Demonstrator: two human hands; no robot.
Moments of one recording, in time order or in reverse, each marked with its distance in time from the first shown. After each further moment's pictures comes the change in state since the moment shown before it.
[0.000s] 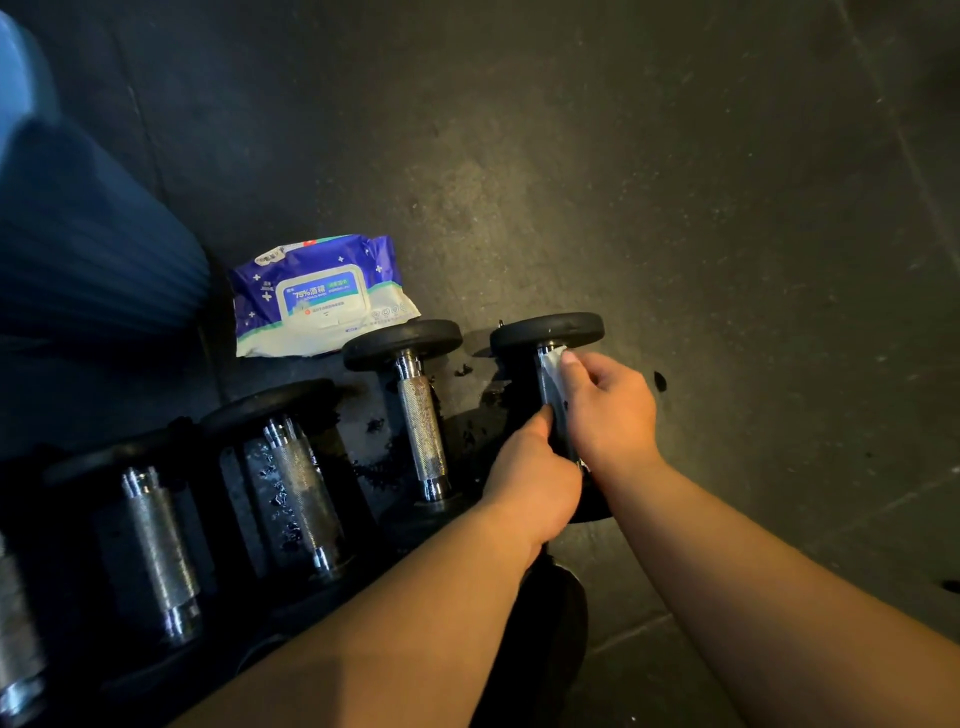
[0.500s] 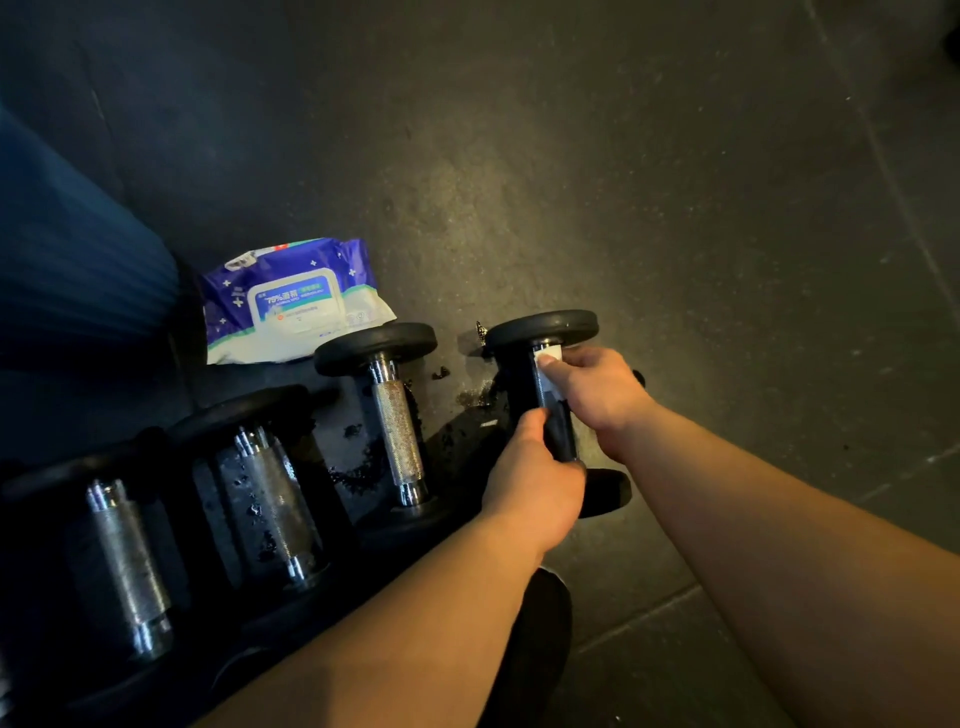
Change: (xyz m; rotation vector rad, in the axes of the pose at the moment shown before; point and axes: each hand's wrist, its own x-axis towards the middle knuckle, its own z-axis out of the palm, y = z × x) left_hand 0.008 -0.002 0.022 -0.049 -0.003 0.030; right_hand 0.041 0.004 -0.017 0.065 -0.276 0.223
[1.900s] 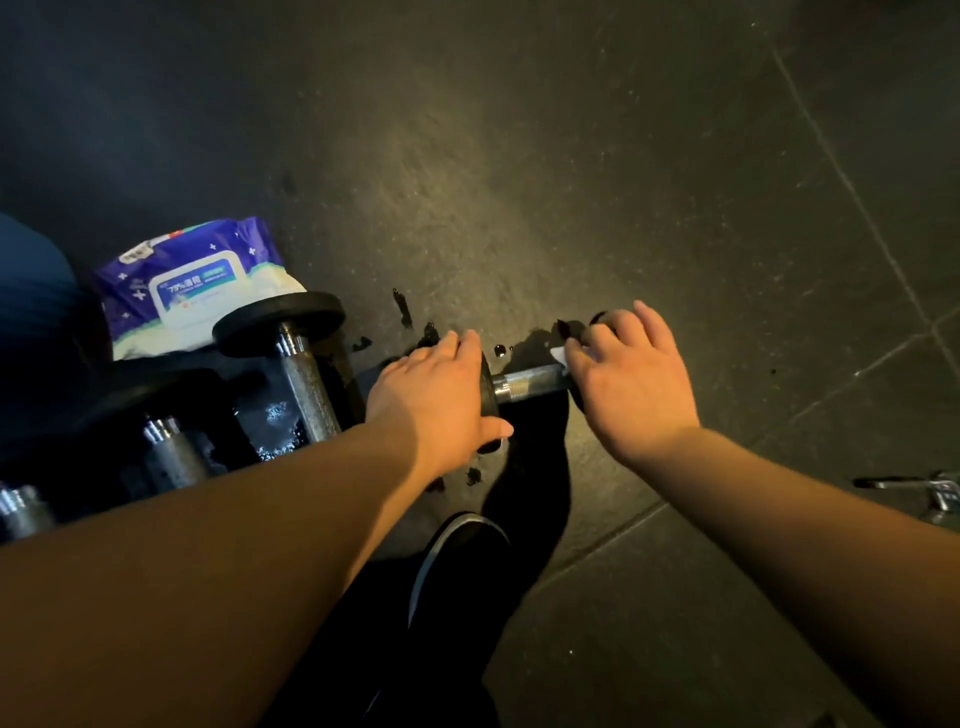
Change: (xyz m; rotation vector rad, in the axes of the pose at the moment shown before) left_hand 0.000 0.038 -0.017 1.330 0.053 0.396; right_hand -0.032 0.093 -0.095 -1.317 0.437 -0.813
